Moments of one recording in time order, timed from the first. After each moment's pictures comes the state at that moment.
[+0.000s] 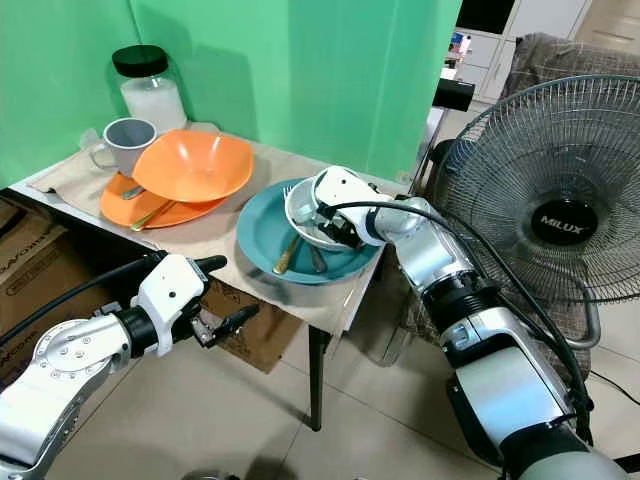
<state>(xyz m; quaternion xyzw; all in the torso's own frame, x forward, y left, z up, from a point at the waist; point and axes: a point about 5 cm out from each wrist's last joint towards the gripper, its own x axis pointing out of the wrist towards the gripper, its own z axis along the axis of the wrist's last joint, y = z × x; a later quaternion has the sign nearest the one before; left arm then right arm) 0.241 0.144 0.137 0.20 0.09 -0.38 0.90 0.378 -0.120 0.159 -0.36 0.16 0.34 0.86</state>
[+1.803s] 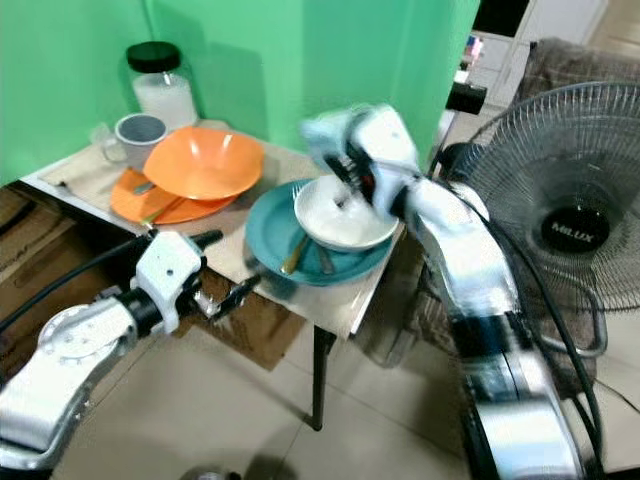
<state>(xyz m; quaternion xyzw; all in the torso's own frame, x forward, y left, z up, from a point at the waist) 0.254 0.137 0.153 0.17 0.03 -0.31 0.94 0.334 -0.146 0.209 -0.13 -0.02 0.31 0.94</state>
